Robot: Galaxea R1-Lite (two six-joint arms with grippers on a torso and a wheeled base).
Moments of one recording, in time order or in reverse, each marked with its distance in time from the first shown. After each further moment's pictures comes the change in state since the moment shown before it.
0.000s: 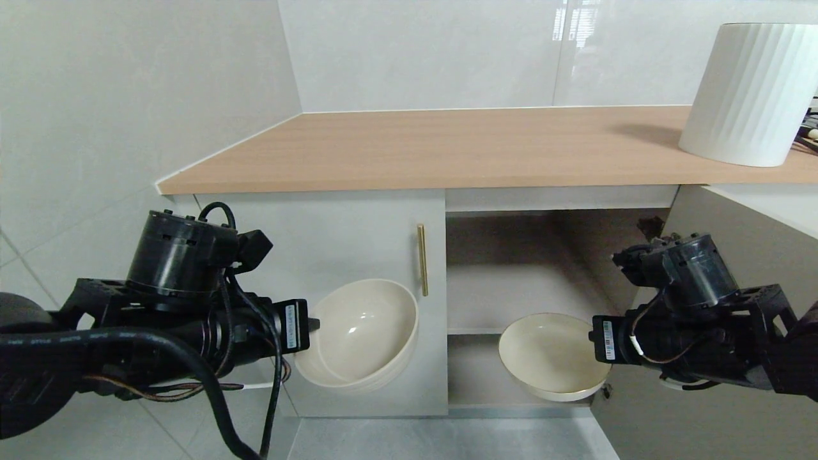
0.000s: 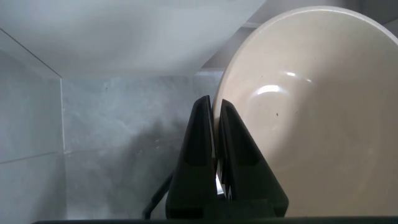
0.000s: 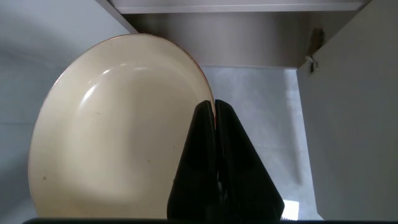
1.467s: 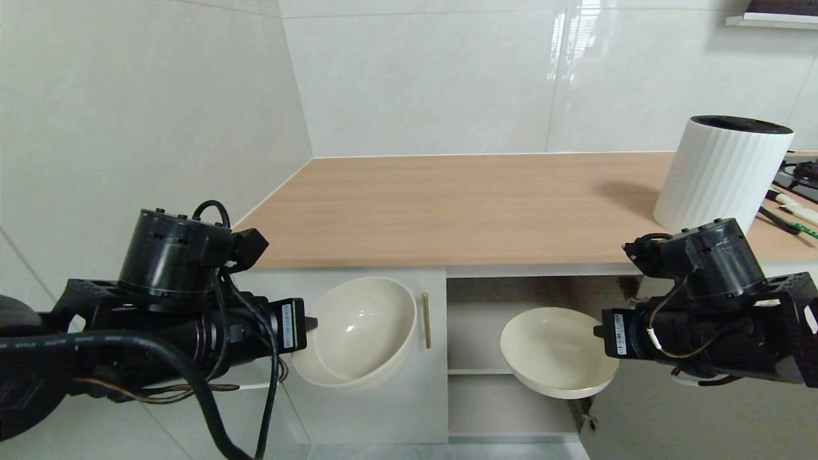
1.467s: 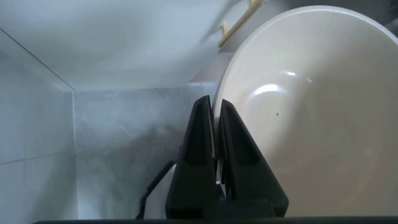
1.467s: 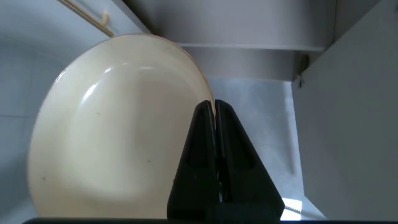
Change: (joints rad) left arm 0.000 -0.014 0.005 0.000 0.000 -0.003; right arm 0.000 -0.062 -0.032 0.079 0.036 0.003
